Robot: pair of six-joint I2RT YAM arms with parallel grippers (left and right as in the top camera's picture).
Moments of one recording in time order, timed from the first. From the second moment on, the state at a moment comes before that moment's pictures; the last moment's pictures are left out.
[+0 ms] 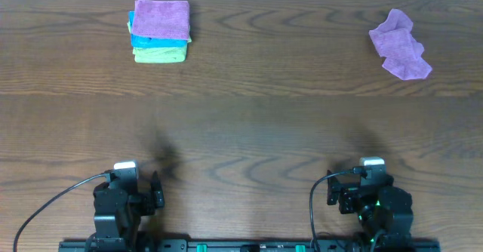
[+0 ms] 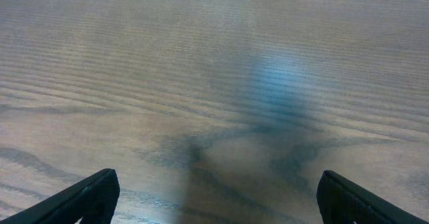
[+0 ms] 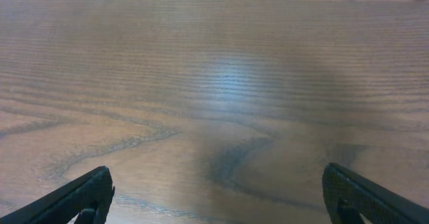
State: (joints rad) left arm -0.02 0.01 0.25 -0.93 -0.09 -0.06; right arm 0.04 0.02 0.19 -0.80 -0.08 0.01
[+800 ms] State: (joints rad) left arm -0.02 0.01 0.25 -0.93 -0.09 -0.06; right arm 0.04 0.02 0.19 -0.80 -0.08 0.01
